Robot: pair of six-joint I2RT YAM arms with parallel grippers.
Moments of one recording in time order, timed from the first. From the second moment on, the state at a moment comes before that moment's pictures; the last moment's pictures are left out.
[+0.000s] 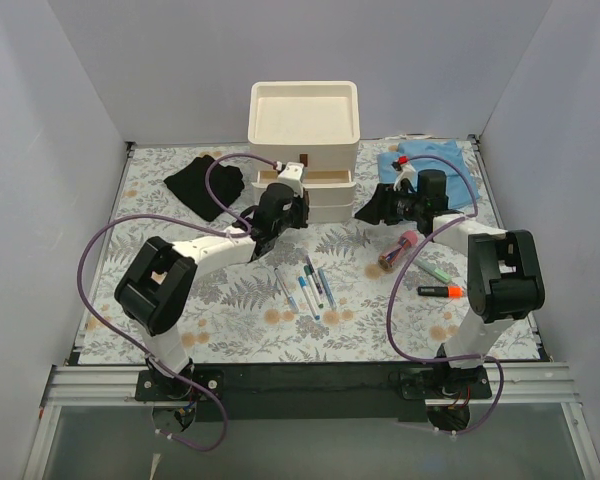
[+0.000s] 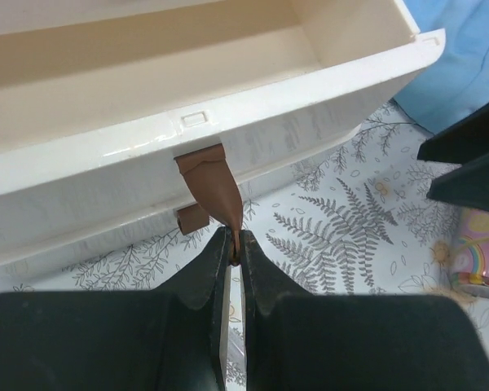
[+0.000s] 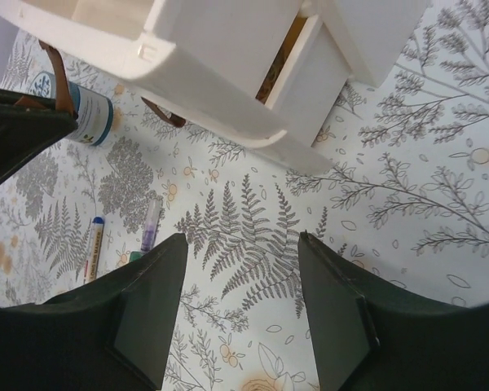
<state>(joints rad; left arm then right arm) -0.66 1.76 1.08 0.29 -0.13 -0.30 0.15 1.73 0.96 0.20 -0.72 0.27</state>
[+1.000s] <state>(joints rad) -0.71 1.71 1.06 0.25 -0.17 -0.26 0.21 2.11 0.72 1.07 -0.94 1.01</state>
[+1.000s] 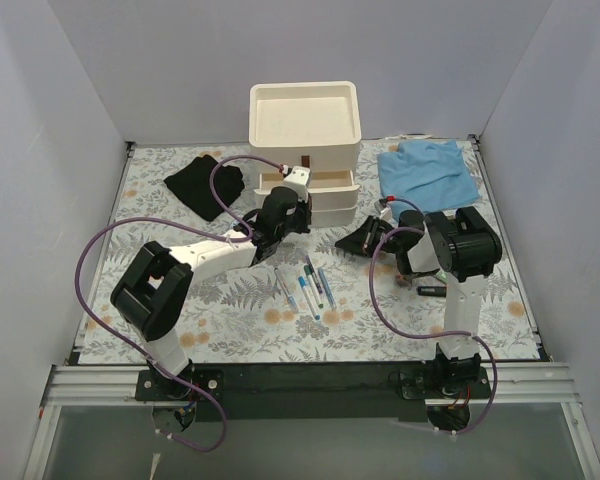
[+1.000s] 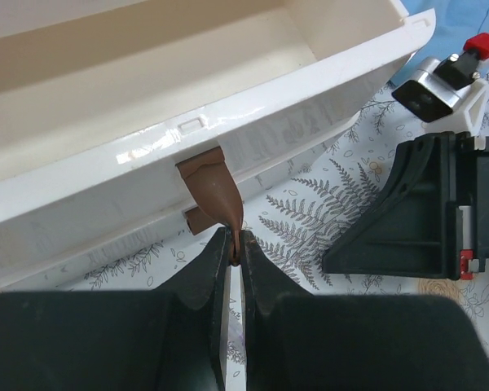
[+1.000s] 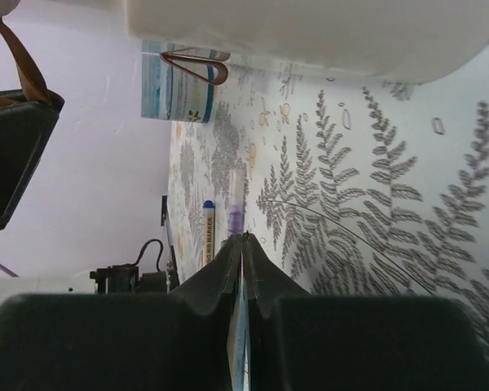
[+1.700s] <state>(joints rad) -0.71 1.71 1.21 0.10 -0.15 -0.24 0.27 2.24 0.86 1.23 -0.81 1.26</state>
